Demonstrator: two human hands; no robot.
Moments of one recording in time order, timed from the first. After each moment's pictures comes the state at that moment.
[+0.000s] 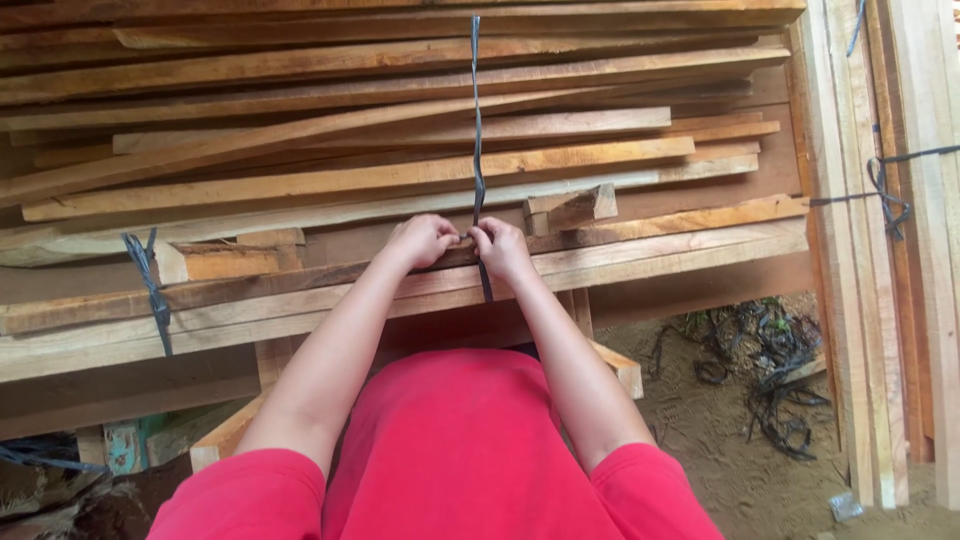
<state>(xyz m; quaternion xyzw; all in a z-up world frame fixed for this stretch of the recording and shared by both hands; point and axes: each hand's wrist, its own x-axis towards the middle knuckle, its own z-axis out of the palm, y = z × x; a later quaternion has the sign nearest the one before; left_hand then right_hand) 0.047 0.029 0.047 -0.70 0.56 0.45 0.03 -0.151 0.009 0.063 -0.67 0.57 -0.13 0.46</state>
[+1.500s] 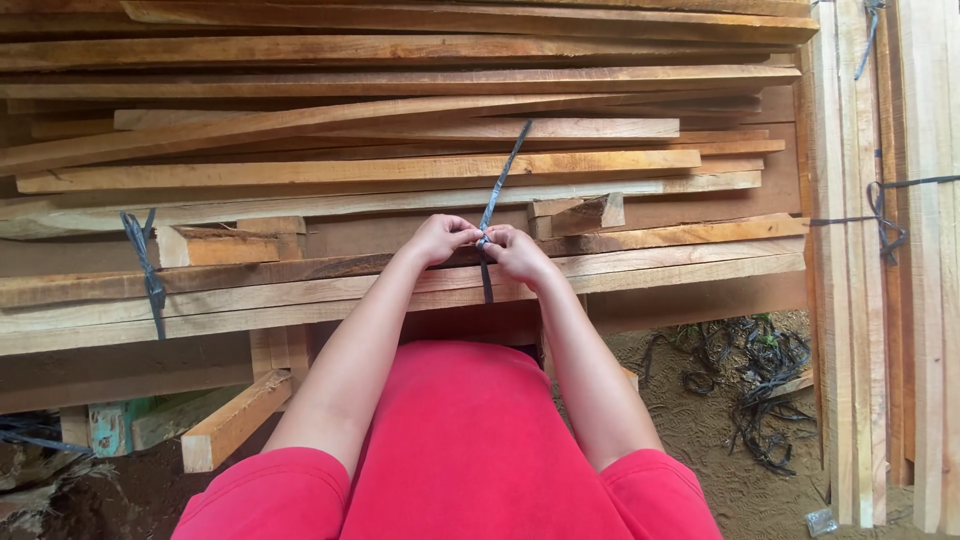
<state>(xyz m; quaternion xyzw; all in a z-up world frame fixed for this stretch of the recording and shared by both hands) 0.021 0.035 -0.009 -0.67 0.43 0.57 -0.19 -0.175 -0.005 0.067 -0.62 0.51 -0.05 0.59</state>
